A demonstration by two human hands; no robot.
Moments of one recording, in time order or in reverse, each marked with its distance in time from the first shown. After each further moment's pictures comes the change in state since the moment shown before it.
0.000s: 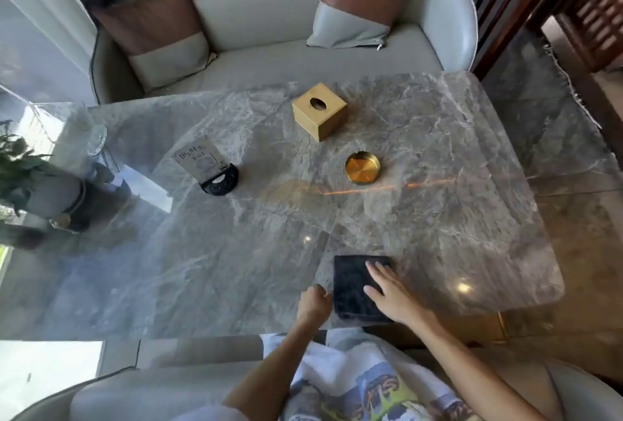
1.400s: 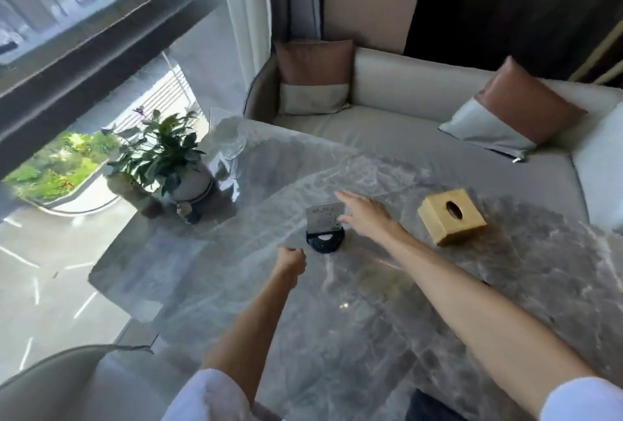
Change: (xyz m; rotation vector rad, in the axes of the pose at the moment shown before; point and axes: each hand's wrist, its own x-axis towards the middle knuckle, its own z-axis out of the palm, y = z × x) left_hand 0.131 -0.078 -0.310 -1.073 0.329 -0.280; right_hand 0.197 -0.432 -0.120 -0.493 0.103 -0.571
